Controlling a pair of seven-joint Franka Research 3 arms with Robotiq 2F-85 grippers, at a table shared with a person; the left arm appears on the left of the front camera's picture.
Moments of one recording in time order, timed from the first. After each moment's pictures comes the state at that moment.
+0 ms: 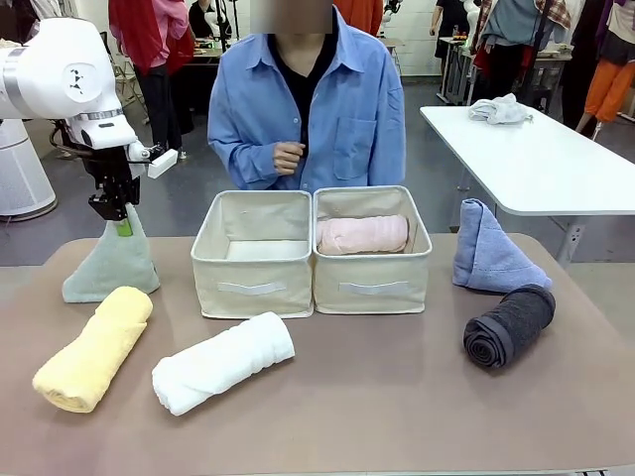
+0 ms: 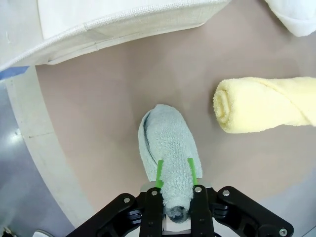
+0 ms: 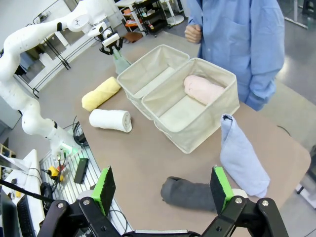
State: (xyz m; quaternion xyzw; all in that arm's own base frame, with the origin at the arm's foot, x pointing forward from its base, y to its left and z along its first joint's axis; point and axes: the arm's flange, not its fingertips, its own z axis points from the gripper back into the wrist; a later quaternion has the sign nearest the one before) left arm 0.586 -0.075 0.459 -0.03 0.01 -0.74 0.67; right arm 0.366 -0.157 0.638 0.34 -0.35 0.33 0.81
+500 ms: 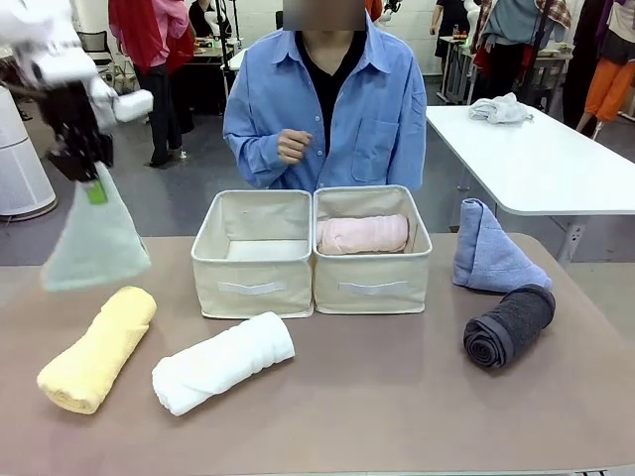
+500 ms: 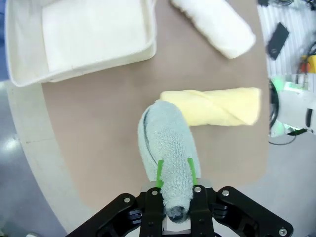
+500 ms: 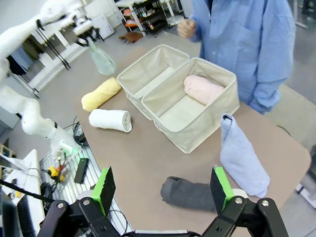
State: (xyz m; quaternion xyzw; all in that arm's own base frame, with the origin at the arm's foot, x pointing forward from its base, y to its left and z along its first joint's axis) left arm 0.498 -0.077 0.597 -0.06 -0.01 -0.73 0.68; right arm 0.367 -0.157 0.637 0.34 -0.34 0.33 0.81
